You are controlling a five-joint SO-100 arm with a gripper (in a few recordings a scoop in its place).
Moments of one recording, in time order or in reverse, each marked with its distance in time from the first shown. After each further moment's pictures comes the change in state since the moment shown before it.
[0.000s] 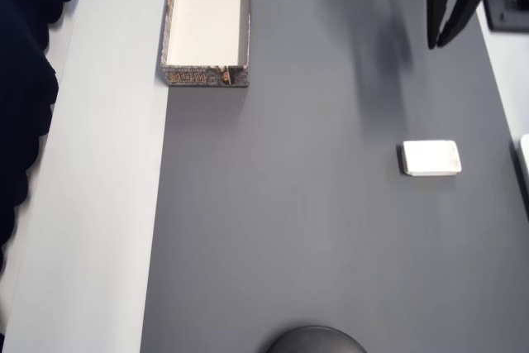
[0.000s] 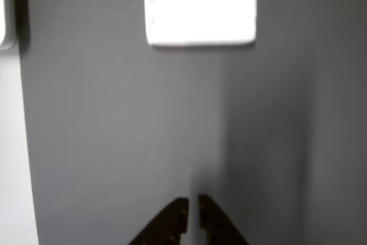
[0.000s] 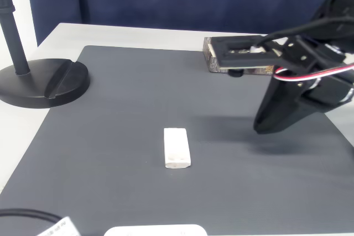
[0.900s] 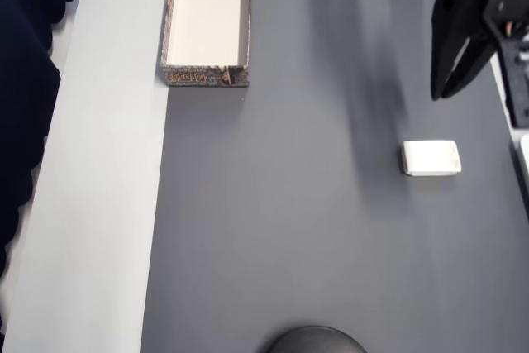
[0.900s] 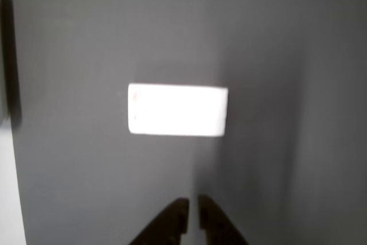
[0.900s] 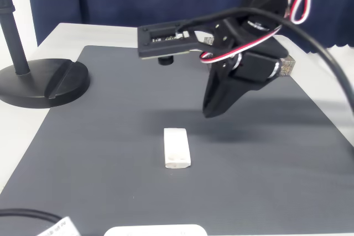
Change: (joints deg) arm 1.7 -31.0 -36.7 9.4 5.0
